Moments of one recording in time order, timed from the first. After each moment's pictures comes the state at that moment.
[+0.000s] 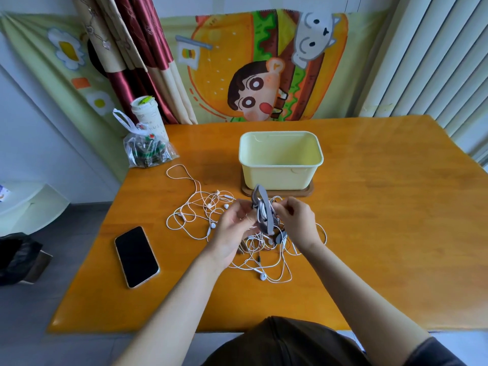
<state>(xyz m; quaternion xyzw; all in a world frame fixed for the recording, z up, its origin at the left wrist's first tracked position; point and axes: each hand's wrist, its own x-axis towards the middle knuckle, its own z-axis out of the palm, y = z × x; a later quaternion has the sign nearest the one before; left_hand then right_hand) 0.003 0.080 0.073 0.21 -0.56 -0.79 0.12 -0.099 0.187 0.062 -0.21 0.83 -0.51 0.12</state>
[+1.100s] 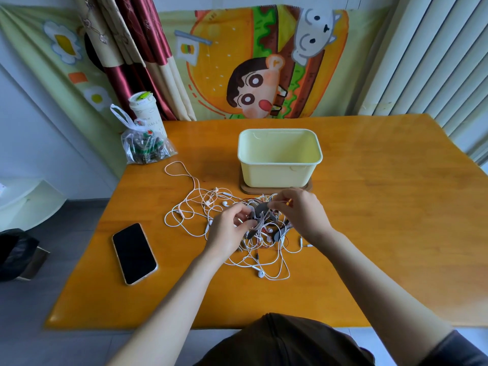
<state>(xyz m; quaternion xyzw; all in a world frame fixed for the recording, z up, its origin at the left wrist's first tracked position) 0.002 0.068 0.053 0.24 -0.85 -0.44 0.15 -0.114 0.198 0.088 -0.36 0.86 -0.35 0.07</state>
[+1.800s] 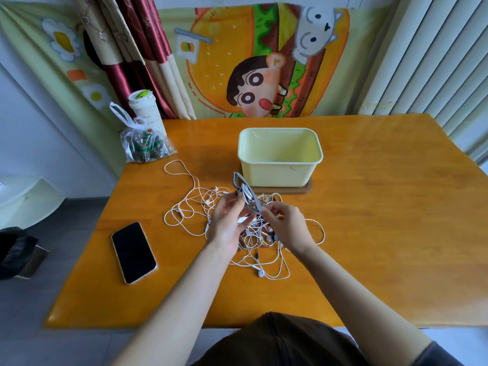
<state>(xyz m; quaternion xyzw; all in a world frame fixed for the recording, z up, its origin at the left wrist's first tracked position) -0.011 0.080 0.076 0.34 -0.41 -0.82 0.21 -0.084 0.185 0.066 -0.27 0.81 -0.49 0.18</state>
